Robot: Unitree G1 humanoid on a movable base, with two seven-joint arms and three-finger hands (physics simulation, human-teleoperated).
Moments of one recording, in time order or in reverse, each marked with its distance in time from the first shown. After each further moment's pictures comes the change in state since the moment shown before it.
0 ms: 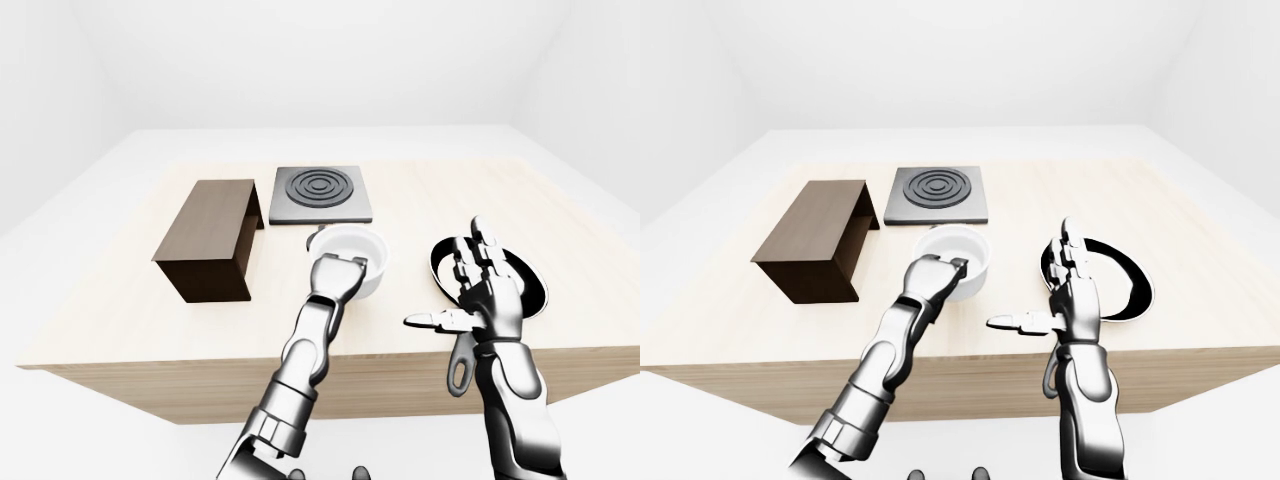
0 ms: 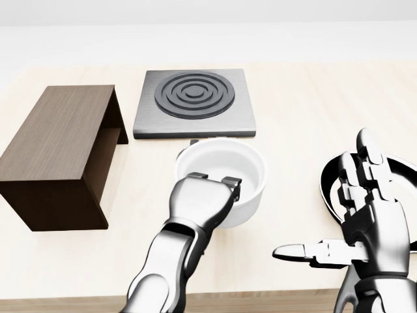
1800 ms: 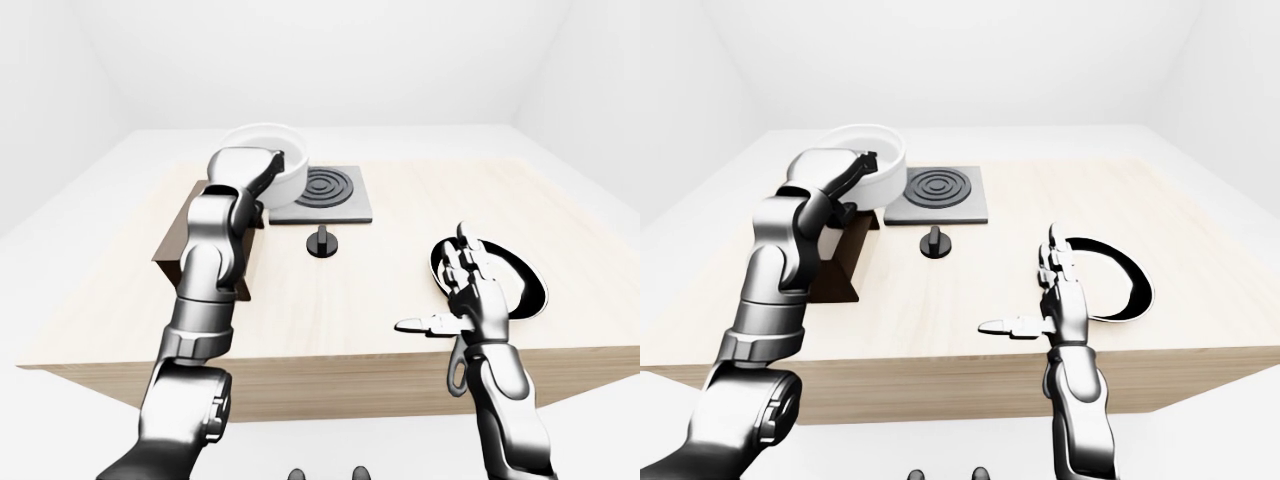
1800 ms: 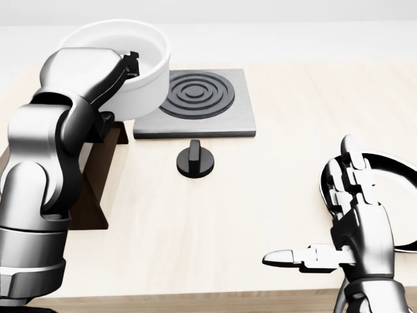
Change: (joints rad) left arm -0.424 0.380 0.281 -0.153 -0.165 0.000 -0.330; right arm 0.012 0.010 0.042 0.023 -0.034 0.000 0.001
